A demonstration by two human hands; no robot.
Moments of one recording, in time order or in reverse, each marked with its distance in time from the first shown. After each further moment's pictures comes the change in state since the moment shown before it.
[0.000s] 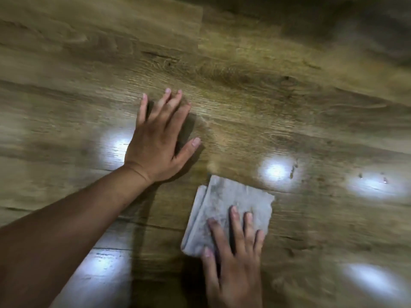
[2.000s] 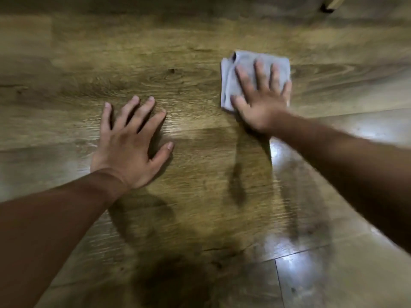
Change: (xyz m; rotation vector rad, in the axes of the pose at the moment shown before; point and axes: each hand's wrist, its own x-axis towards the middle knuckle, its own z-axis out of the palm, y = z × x) left_hand 0.084 0.116 0.075 0.223 -0.184 0.123; right_hand 0.264 0.266 -0.148 -0.240 0.124 0.204
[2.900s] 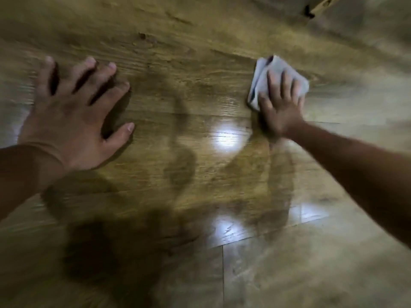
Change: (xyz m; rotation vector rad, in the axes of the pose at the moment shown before) left_hand 0.002 -0.011 0.012 -0.128 0.047 0.024; right_hand -0.002 0.110 -0.026 -0.071 -0.043 0.061
